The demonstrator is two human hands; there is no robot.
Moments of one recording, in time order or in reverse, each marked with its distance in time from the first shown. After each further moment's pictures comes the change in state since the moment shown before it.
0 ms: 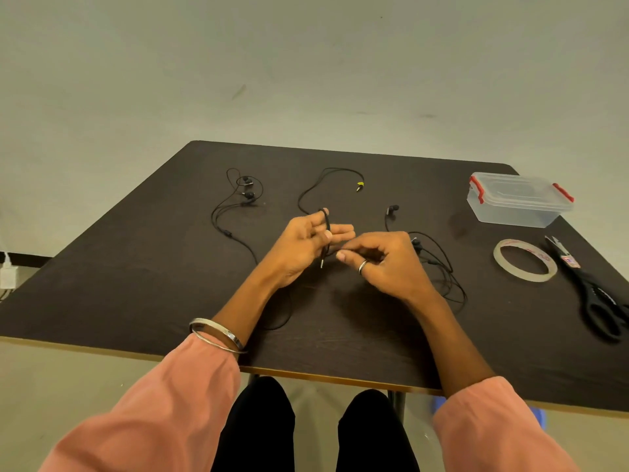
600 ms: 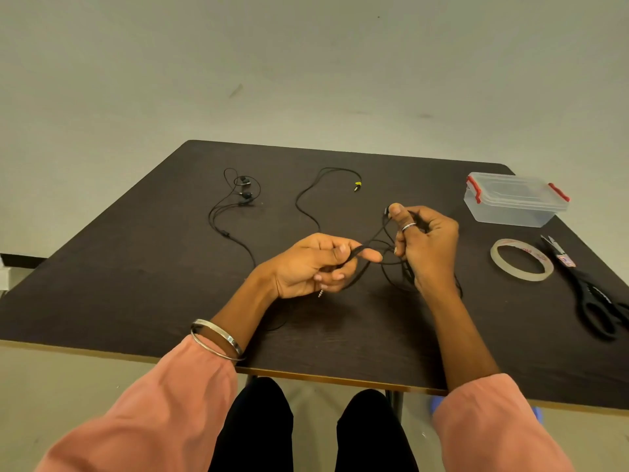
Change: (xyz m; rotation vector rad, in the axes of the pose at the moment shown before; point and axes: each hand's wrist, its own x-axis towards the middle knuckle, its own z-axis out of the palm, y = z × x) left_hand -0.014 0.005 0.002 -0.241 -0.627 -0.142; right_hand 0.007 0.009 -0.022 0.336 0.561 0.394
